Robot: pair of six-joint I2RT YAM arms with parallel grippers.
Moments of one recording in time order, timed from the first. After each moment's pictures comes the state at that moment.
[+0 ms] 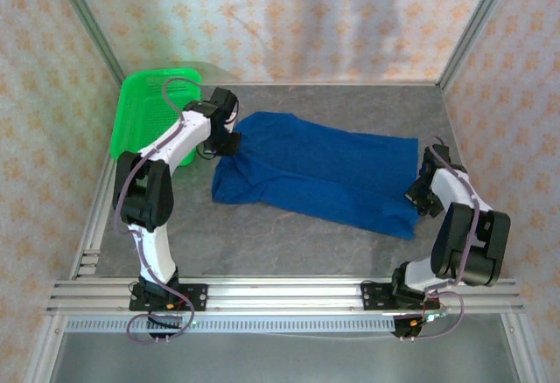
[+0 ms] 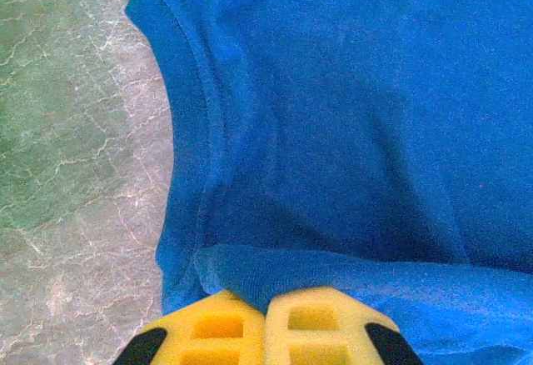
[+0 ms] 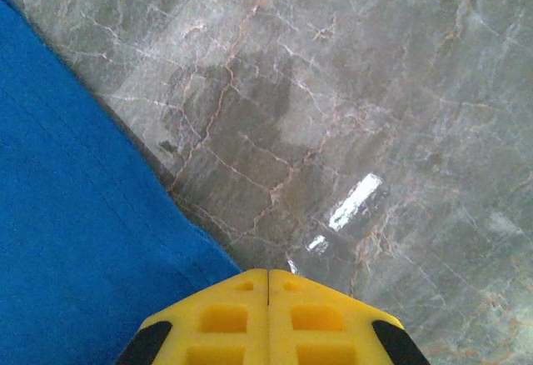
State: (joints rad) left arm -0.25 1.93 1.60 -0.98 0.00 -0.24; right arm -0.27 1.46 0.83 -0.78 0.16 0.57
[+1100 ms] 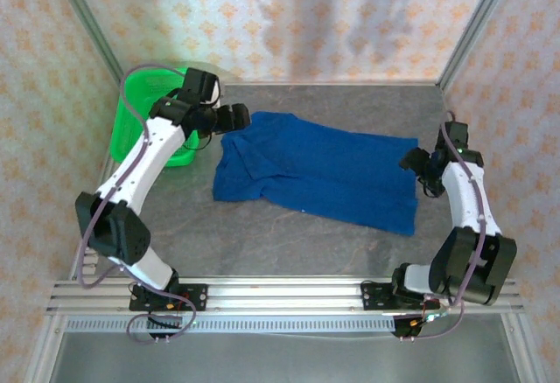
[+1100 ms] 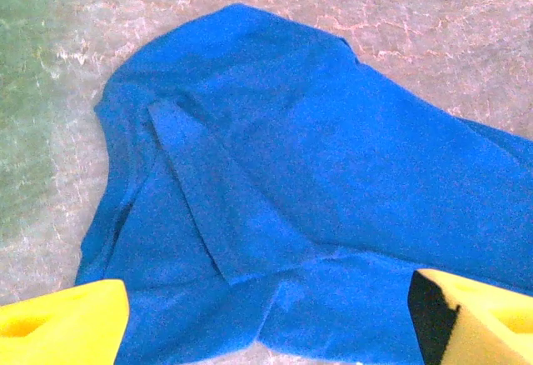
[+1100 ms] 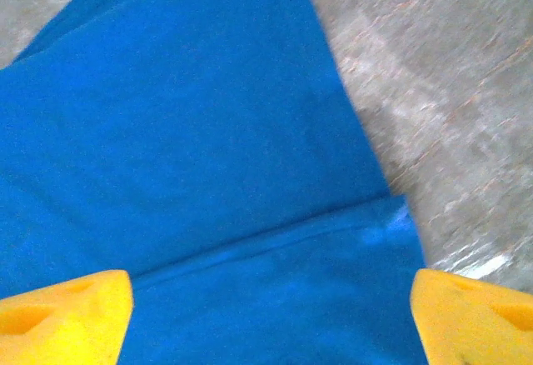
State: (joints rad) left arm -0.25 1.55 1.53 -0.87 0.14 -0.51; right arm -0.27 1.27 1.03 -0.88 -0.17 0.45
